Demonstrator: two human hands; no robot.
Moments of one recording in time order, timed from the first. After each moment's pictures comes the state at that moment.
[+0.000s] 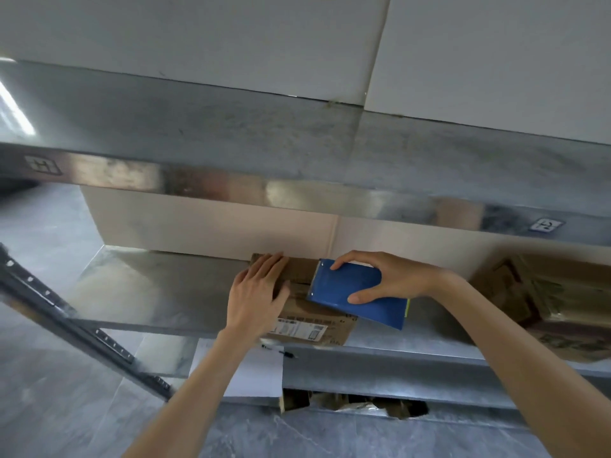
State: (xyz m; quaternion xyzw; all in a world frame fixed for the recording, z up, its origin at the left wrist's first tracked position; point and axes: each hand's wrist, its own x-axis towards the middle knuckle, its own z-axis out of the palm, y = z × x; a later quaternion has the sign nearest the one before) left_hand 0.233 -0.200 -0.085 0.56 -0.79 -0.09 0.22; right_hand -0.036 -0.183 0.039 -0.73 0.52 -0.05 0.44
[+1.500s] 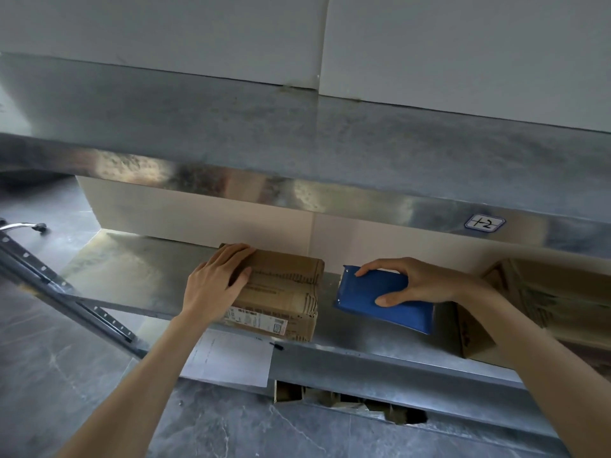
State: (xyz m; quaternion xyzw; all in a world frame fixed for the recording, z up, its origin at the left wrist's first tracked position) left_hand 0.224 -0.193 -0.072 0.61 -0.76 -0.07 0.19; right_hand -0.160 -0.189 0.009 -0.73 0.49 -0.04 0.47
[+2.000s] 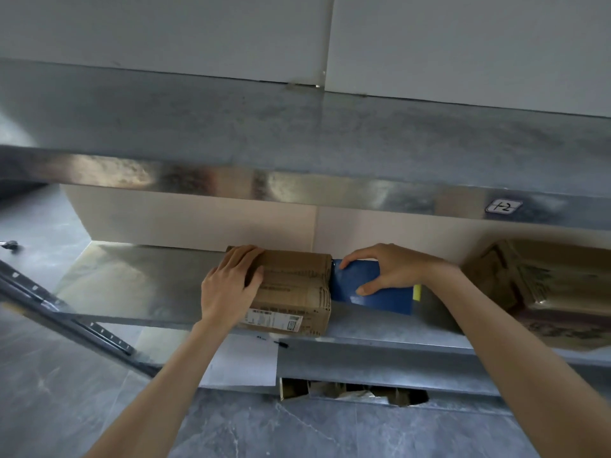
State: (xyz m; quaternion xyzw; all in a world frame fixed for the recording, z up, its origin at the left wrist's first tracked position) left_hand 0.220 -0.193 -0.072 0.62 -0.76 -0.07 0.21; right_hand -0.099 -0.196 0.009 -0.76 0.53 -0.02 0.37
